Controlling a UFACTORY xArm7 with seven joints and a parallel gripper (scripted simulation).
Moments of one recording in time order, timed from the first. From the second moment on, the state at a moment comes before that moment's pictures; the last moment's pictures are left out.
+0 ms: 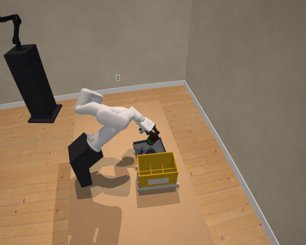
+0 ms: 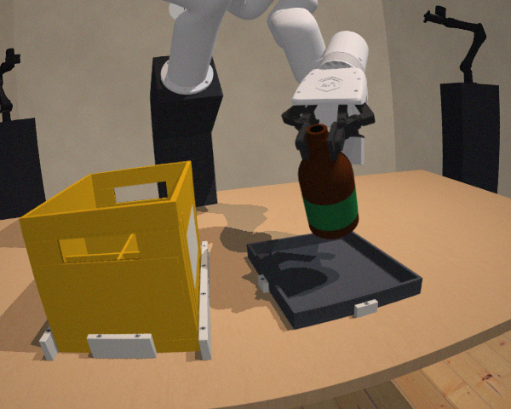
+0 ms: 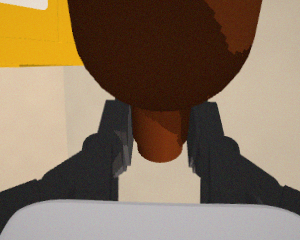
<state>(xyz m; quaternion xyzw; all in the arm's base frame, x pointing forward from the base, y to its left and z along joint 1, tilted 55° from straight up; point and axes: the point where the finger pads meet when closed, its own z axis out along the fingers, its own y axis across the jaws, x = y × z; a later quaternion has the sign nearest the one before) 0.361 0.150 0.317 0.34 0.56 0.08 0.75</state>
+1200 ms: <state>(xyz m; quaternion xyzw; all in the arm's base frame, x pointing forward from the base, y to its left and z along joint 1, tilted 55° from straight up) 0.361 0.151 0.316 0.34 0.53 0.07 0.77</state>
